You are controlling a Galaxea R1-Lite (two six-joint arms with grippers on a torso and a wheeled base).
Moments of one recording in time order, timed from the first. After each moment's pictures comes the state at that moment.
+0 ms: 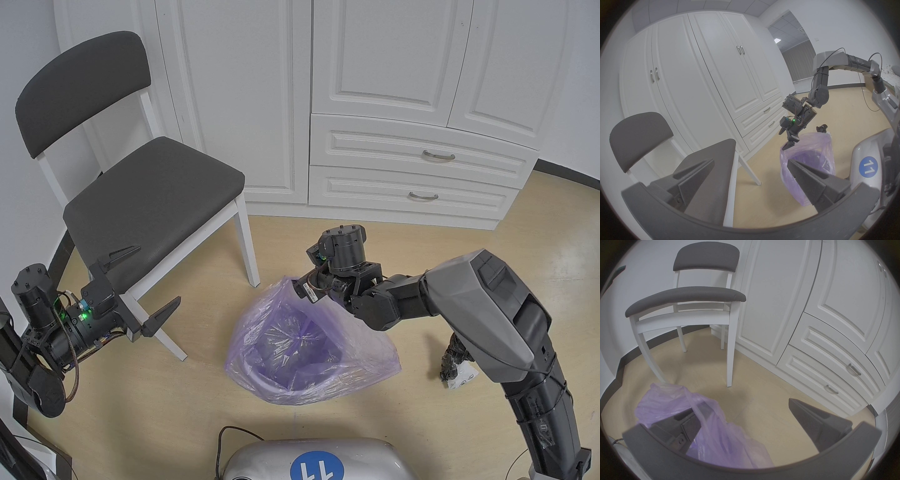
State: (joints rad) left arm -0.04 1.78 -0.26 -1.53 -0.54 0.63; right arm 0.61 2.59 -1.85 -0.40 -0.28 -0.33
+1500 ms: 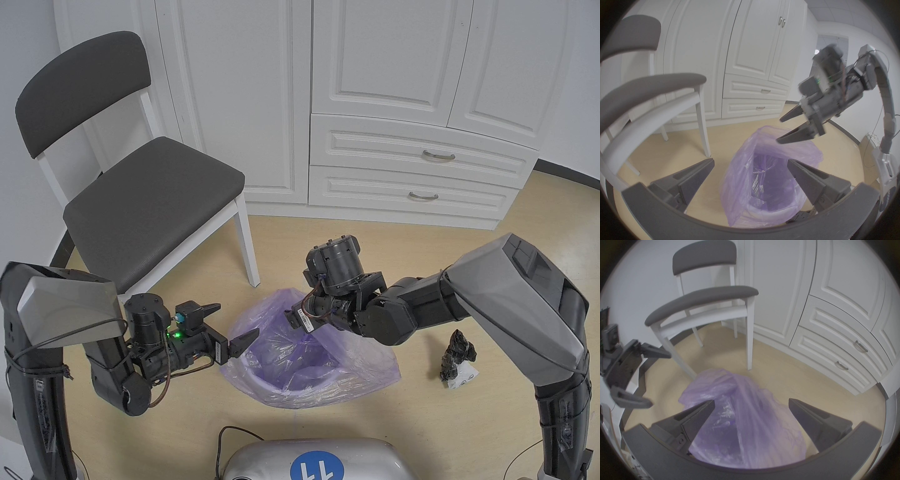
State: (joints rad) left arm -0.29 2.29 -0.53 -1.52 -0.36 0.10; right arm 0.70 2.38 -1.57 -0.25 -0.27 -0.10
